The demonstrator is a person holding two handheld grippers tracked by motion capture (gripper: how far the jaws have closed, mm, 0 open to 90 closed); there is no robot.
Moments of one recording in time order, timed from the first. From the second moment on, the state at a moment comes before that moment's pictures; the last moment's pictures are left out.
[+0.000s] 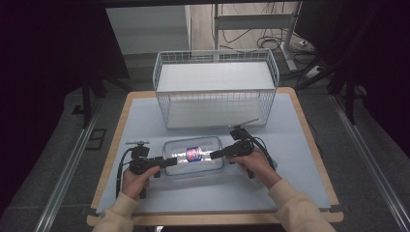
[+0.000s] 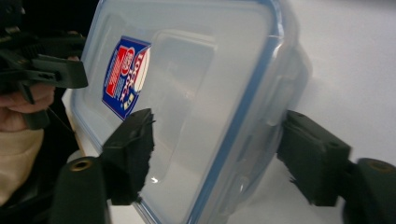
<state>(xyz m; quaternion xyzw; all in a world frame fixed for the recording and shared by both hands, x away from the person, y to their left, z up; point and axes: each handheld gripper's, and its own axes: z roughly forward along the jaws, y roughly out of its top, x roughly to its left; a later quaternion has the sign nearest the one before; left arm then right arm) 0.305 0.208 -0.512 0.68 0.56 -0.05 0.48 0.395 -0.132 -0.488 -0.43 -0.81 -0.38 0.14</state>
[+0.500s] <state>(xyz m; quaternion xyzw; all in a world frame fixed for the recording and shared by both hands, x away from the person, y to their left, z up) 0.290 0.211 -0.509 0.68 0.54 -0.04 0.50 0.384 -0.148 -0.486 -0.42 -0.79 -0.41 0.15</state>
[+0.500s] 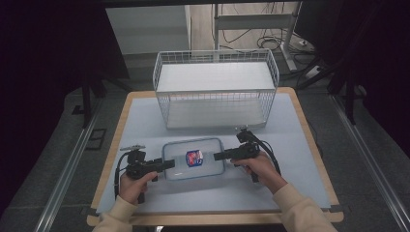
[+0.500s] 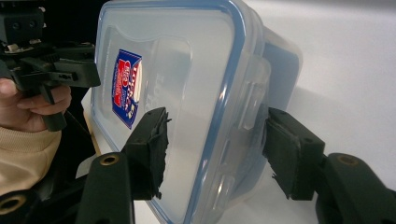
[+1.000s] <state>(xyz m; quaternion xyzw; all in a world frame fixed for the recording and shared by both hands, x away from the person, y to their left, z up) 0.287 0.216 -0.508 0.68 0.53 -0.04 0.50 0.382 -0.153 -0.487 -0.41 -0.79 -0.42 0.16</state>
